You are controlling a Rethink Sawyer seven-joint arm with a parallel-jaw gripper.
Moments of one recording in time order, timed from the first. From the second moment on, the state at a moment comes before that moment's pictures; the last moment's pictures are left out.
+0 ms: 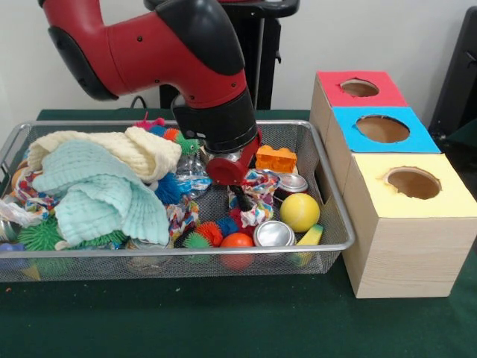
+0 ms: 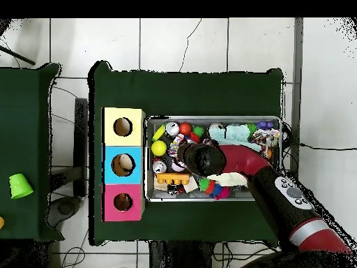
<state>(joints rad) -0.77 -0.39 0.61 1.69 -0.52 0.53 0.54</state>
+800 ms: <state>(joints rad) -0.66 -0.41 0.59 1.70 -0.52 0.51 0.54</state>
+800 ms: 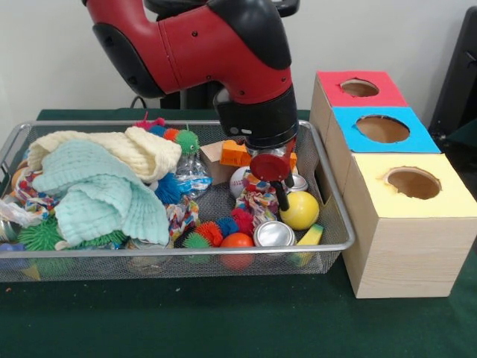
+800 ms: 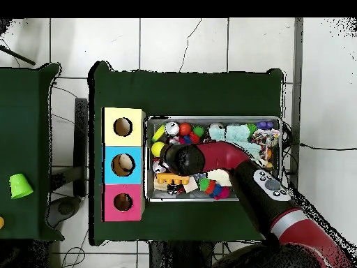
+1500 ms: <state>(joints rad) -0.66 -0.45 0.59 1.72 -0.45 0.51 0.54</state>
